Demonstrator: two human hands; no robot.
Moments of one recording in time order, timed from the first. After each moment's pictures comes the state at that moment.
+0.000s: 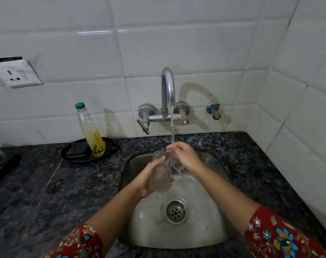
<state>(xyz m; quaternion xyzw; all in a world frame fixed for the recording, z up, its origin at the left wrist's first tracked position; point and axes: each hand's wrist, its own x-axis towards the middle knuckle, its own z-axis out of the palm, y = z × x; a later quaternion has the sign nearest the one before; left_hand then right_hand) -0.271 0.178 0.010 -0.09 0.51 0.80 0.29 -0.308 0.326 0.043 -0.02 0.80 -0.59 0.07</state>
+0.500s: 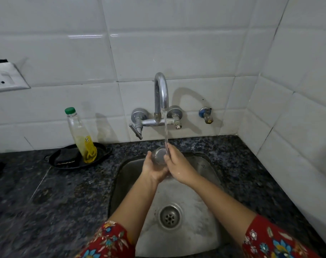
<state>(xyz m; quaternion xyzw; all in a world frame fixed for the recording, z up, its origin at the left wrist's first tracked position) -0.315 0.219 0.031 -0.28 0.18 0.91 0.24 -0.297 0.329 0.041 -0.12 0.90 -0.43 0.02</state>
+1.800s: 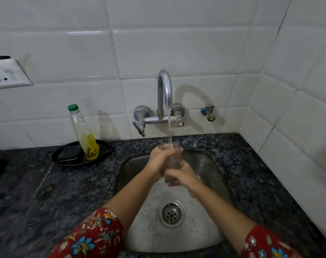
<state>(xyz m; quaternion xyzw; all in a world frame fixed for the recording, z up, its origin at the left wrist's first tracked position) -0.309 0.216 0.034 -0.02 0.57 0.80 0.16 -0.267 0.331 0.026 0.04 0.69 -0.70 0.17</state>
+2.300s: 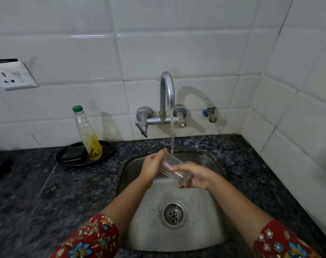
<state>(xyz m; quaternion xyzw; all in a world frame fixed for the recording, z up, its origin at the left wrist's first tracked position) -0.296 0.195 0.024 -0.09 0.70 0.70 0.06 -0.278 0.356 0.045 0.07 0.68 -0.65 0.33</state>
